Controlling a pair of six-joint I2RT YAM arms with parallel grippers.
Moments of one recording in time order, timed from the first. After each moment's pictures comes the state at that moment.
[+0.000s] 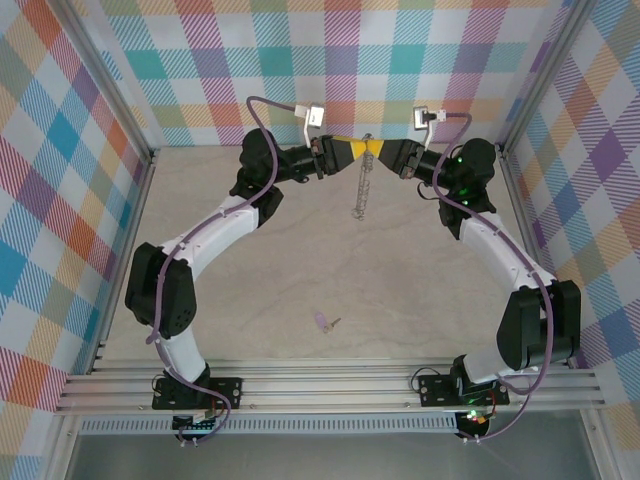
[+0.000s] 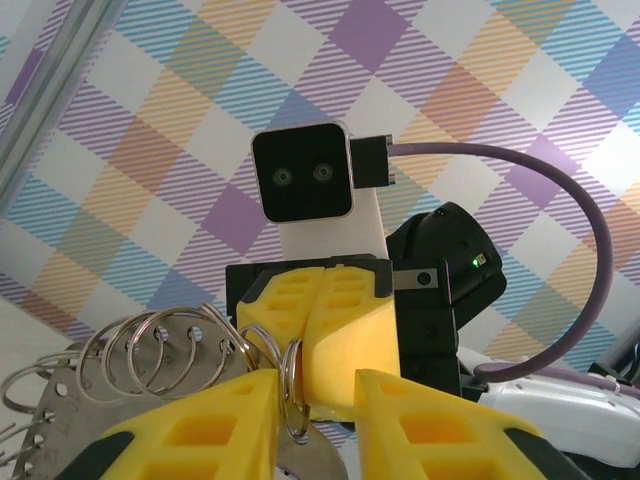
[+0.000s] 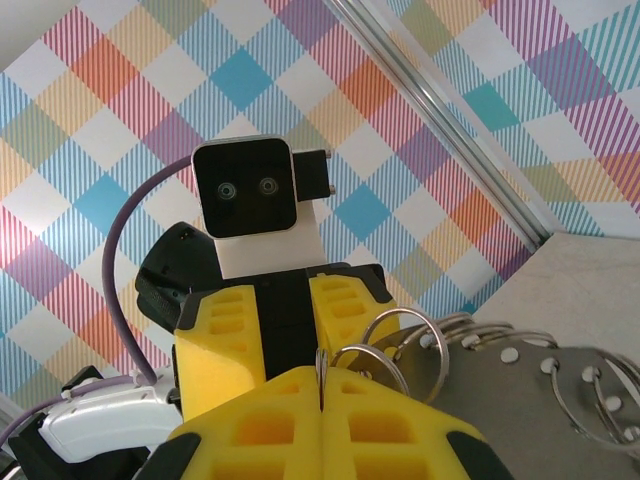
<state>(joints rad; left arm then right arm) -0.53 1.77 1.49 0.62 0.87 -0.87 0.21 1.47 1.17 0.65 -1.00 1.01</state>
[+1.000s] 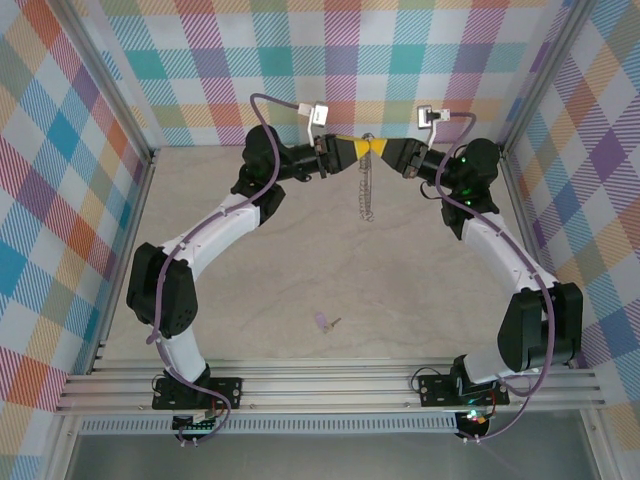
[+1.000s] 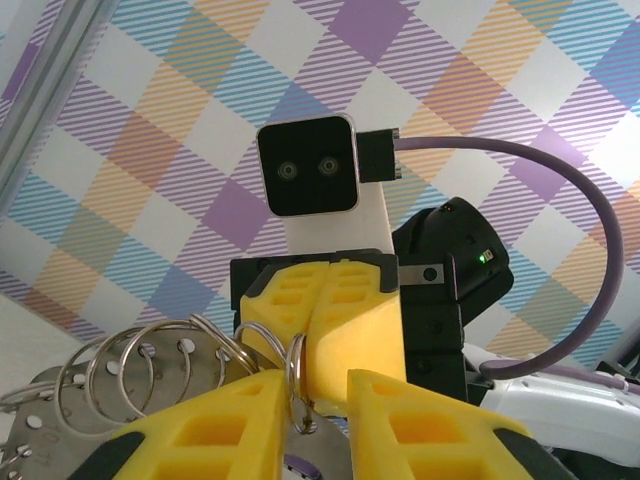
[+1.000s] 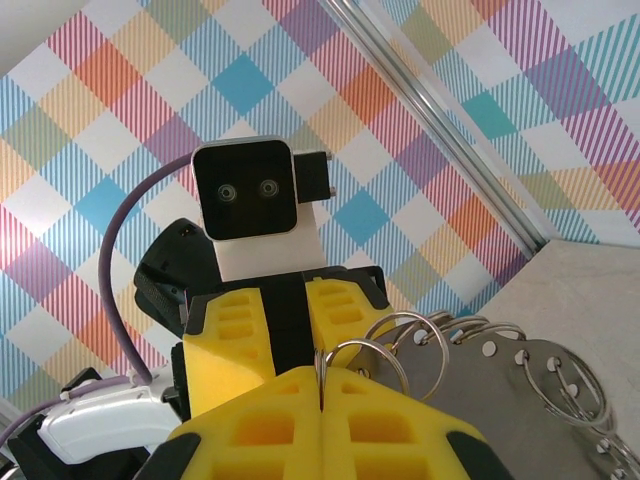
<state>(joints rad) -0.54 1.78 1.54 0.56 0.87 -0.84 0.20 1.46 1.17 0.65 -1.00 1.01</state>
